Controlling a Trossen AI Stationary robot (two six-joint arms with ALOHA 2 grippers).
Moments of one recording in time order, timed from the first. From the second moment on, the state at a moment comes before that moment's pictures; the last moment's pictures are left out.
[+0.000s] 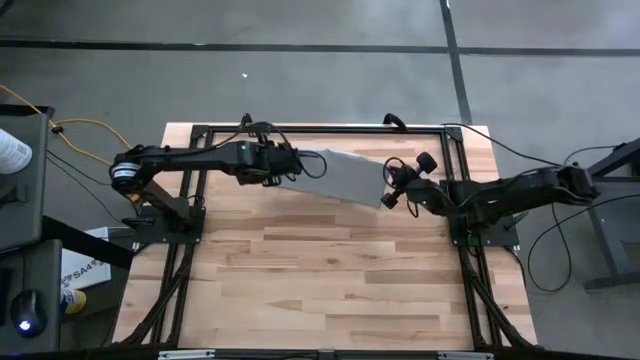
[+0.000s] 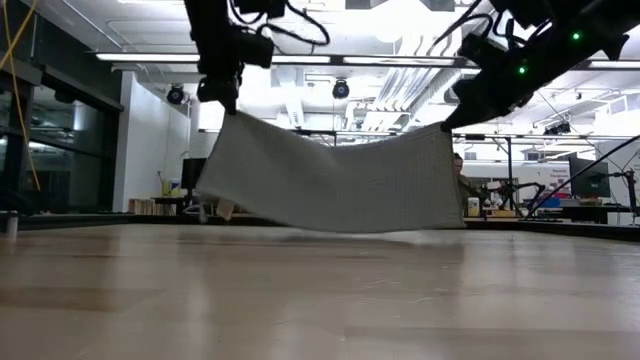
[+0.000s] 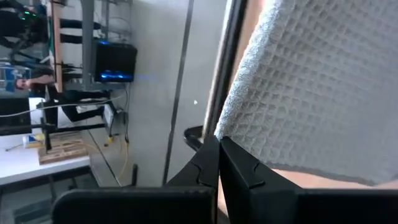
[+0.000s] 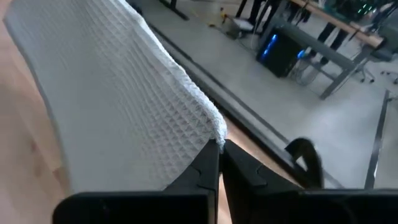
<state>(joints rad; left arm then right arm) 0.18 1.51 1.33 -1.03 -0.88 0.13 -0.01 1.02 0.48 -0.02 0.82 0.12</state>
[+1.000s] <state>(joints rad) -0.13 1.38 0.86 -0.83 -0.08 -0.20 0.26 0.92 0.48 -0.39 0.14 0.57</state>
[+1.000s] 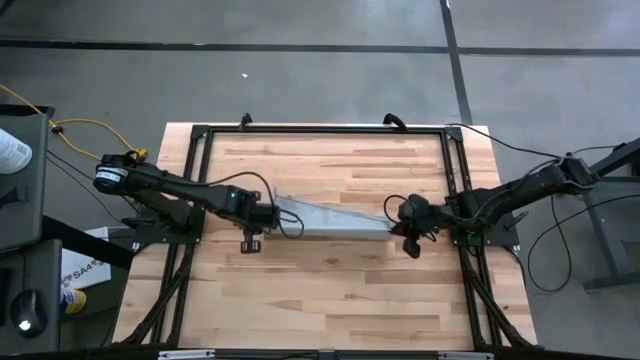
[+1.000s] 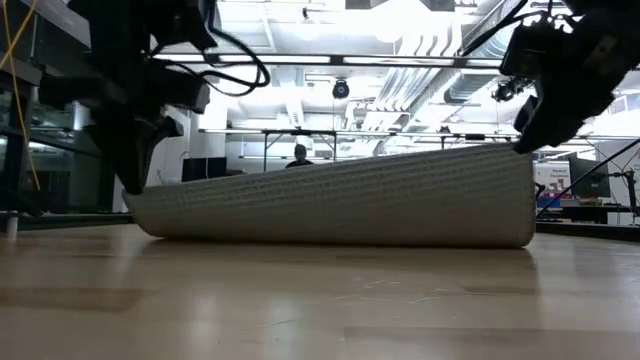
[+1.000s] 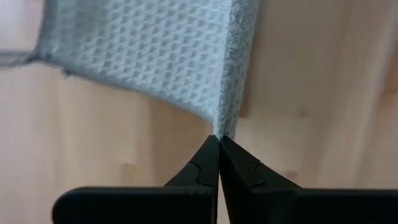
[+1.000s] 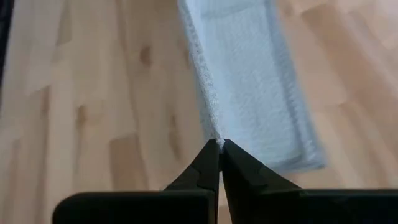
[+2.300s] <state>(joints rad) -0.18 1.49 0.85 -0.62 0.25 -0.24 0.50 1.40 0.48 -0.11 -0.05 0.90</state>
